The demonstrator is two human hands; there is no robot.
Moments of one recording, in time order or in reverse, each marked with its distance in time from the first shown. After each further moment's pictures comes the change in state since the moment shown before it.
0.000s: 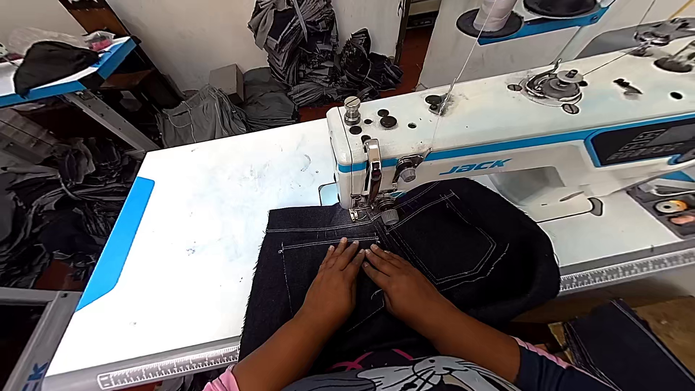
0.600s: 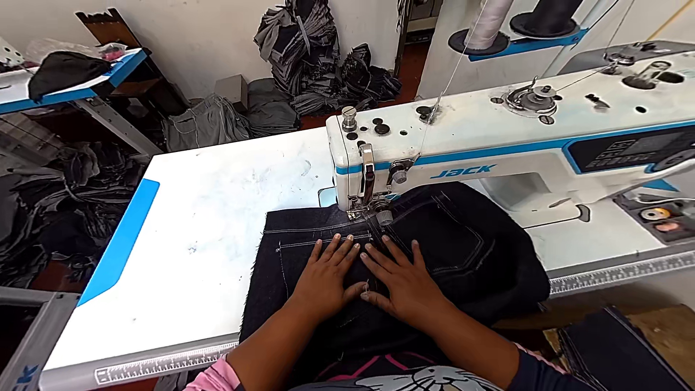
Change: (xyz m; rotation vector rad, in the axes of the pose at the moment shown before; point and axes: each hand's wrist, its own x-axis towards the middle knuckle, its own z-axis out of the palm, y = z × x) left_hand 0.016 -0.006 -0.025 0.191 -0.434 -0.107; right_hand -0.001 0.007 -0.015 -0.012 -0.322 0.223
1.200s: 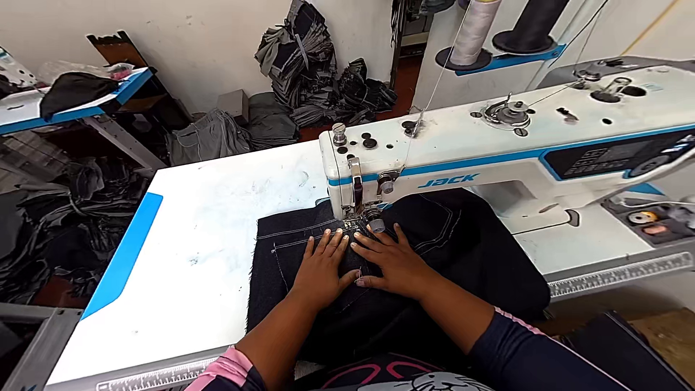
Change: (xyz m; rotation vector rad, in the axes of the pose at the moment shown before) left_hand 0.024 -0.006 -0.013 0.038 -0.037 -0.124; right_hand 0.046 0.025 -0.023 0.000 -0.113 -0.082
